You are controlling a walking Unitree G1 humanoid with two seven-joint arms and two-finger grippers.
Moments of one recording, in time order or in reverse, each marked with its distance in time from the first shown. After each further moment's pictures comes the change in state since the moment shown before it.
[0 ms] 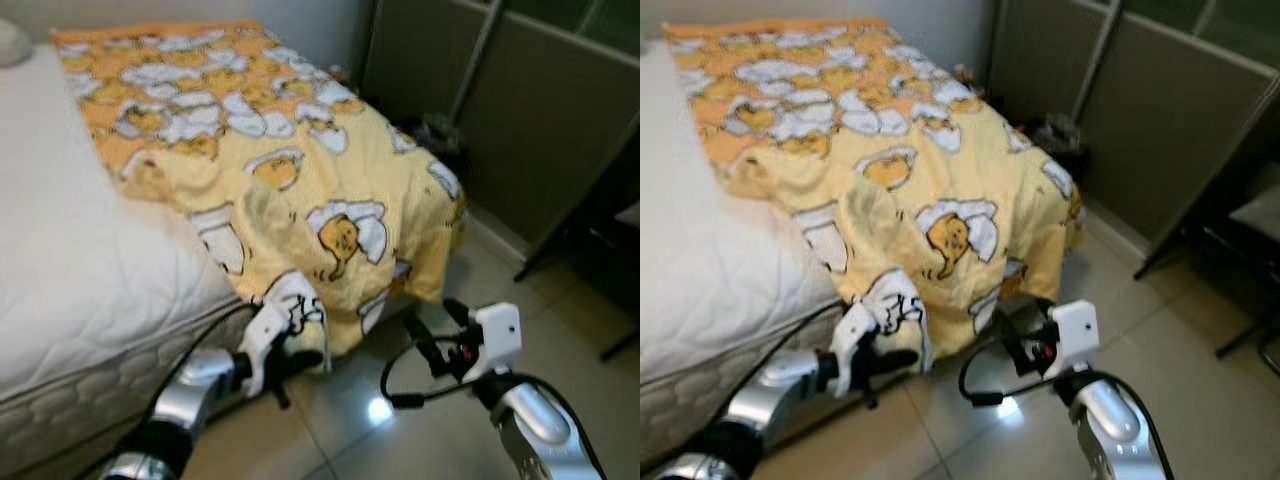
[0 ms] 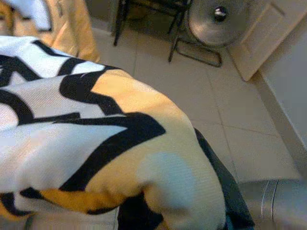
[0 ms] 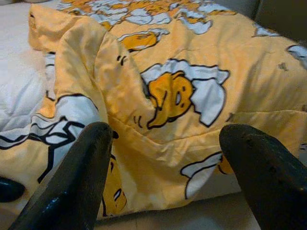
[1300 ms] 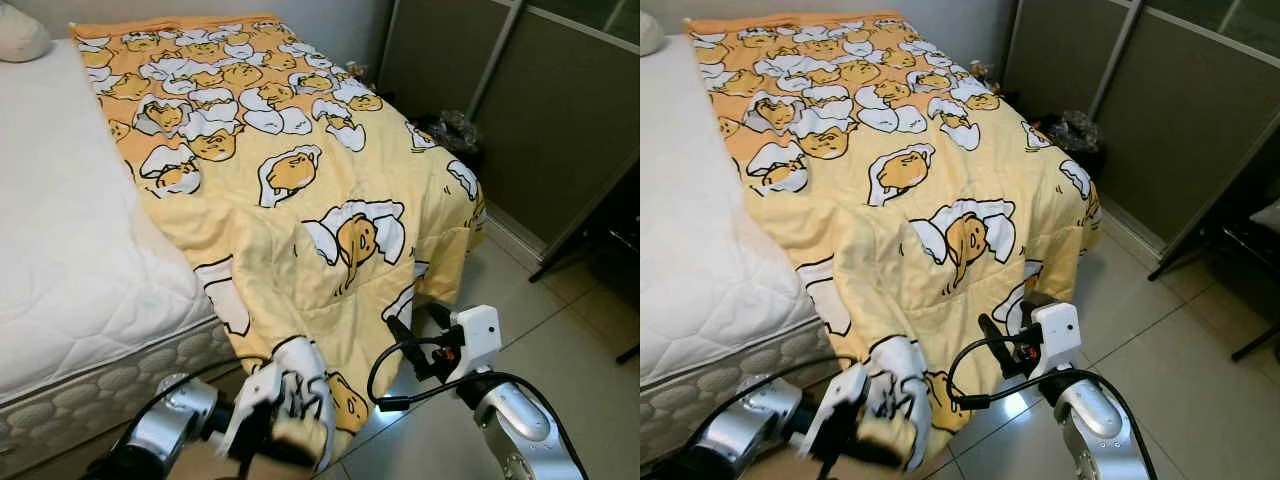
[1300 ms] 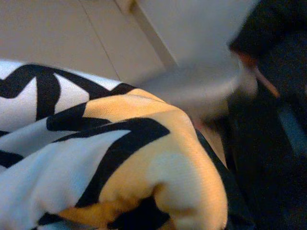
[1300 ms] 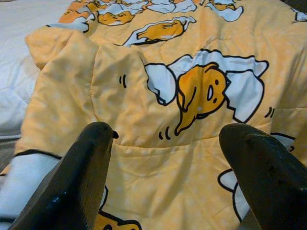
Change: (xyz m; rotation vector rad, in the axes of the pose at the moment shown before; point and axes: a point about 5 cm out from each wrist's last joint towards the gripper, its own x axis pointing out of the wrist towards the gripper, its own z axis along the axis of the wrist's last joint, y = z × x) left arm -0.031 -0.038 -0.039 0.004 0.267 -0.595; right arm 0.010 0.010 -0.010 0.016 0.022 0.053
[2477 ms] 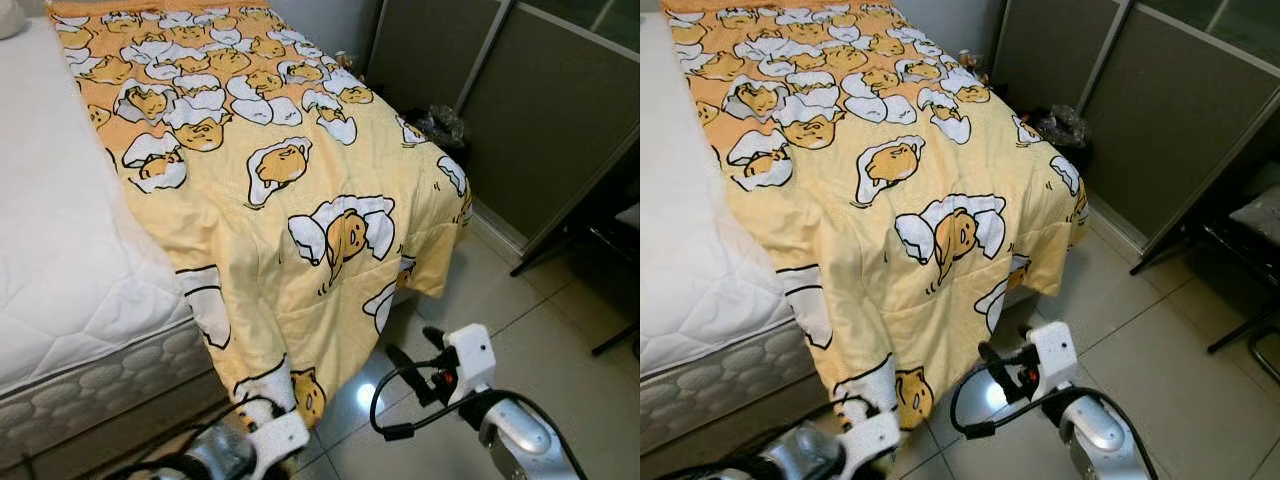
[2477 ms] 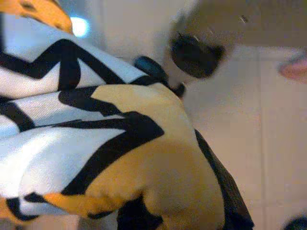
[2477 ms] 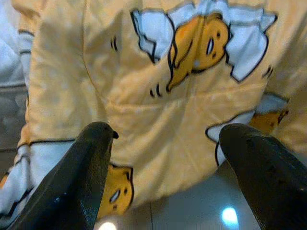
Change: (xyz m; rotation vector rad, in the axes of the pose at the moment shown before) left arm 0.060 0.025 -0.046 -0.115 0.456 0.598; right arm -0.011 -0.004 -0.032 -0.021 0.149 0.031
